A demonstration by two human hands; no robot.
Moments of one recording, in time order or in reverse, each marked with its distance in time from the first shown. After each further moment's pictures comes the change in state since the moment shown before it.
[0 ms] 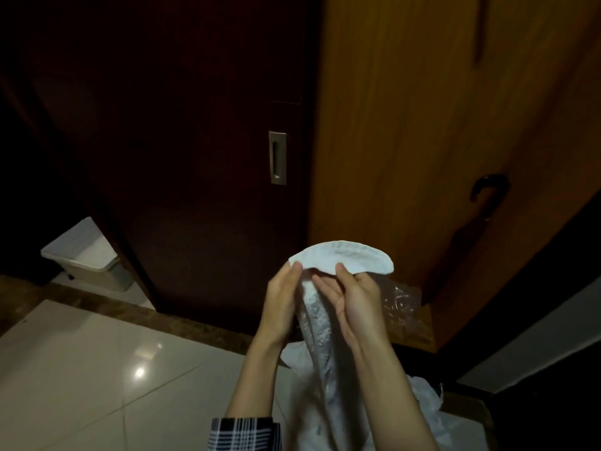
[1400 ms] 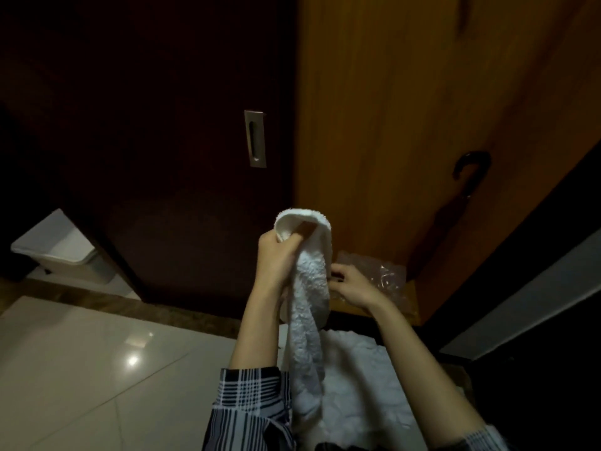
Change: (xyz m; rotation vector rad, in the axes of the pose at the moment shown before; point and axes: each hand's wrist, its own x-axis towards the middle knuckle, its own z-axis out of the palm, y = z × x) left_hand 0.041 0.018 0.030 0.151 0.168 -0.132; right_hand 0.101 0.007 -0.085 -1.200 -0.374 -0.020
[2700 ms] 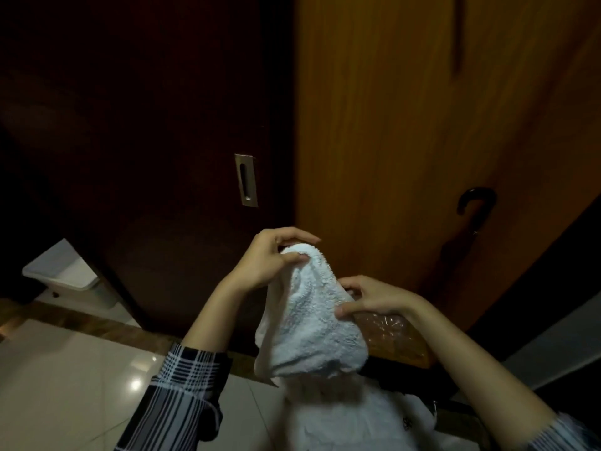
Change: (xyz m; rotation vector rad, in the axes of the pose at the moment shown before) left_hand 0.079 0.037 0.017 0.532 -0.455 0.334; right_hand 0.023 -0.022 -0.112 -0.193 -0.335 -0.113
